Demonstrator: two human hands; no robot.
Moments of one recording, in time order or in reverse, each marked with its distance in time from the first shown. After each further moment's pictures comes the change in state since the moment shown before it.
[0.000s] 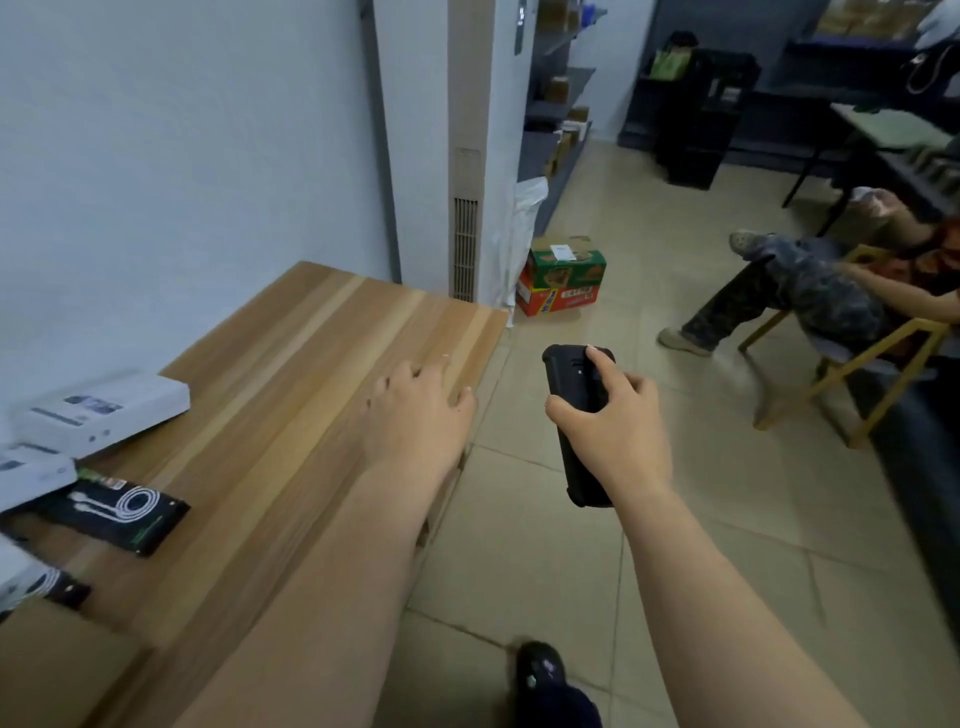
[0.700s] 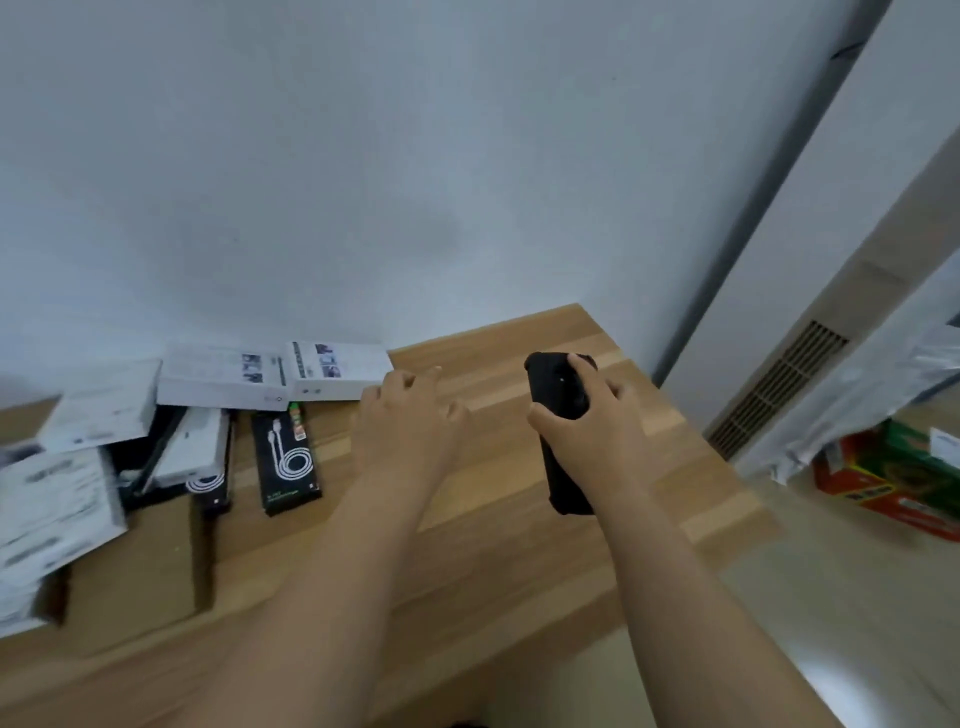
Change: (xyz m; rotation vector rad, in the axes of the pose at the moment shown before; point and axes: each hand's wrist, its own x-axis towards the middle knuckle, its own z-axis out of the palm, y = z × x) left_hand 0.173 -0.130 -0.028 0.025 0.307 -0.781; right_hand 0.198 -0.179 0.240 -0.054 -0.724 -0.524
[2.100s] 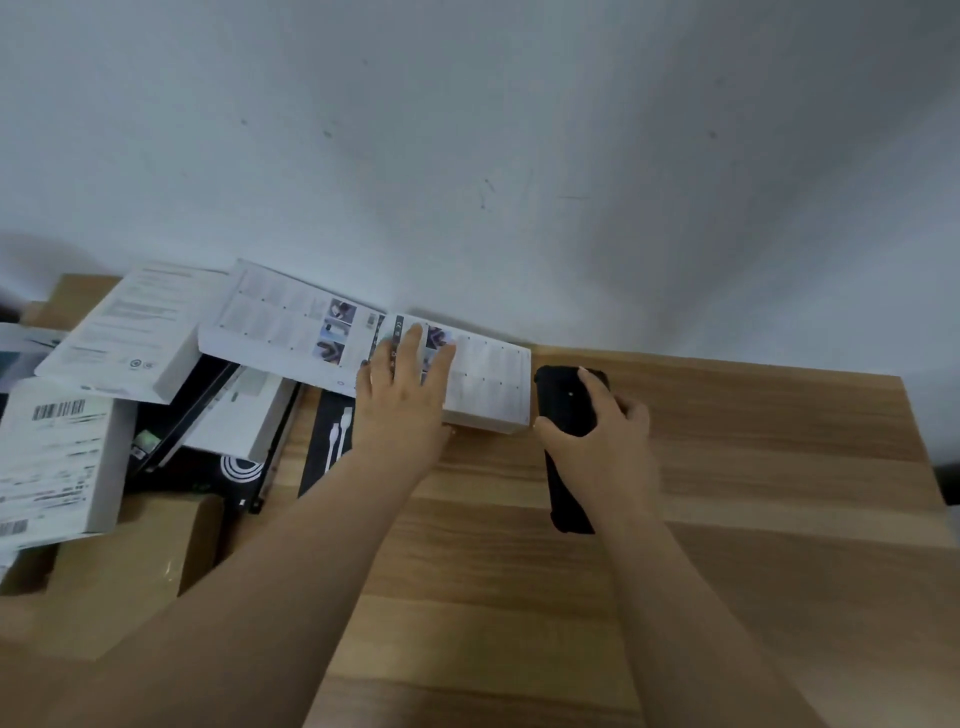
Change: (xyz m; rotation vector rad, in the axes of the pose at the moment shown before) left_hand 0.232 -0.176 0.106 0.394 -0.114 -0.281; right_hand 0.236 -0.035 0.256 -0.194 -0.559 -0.043
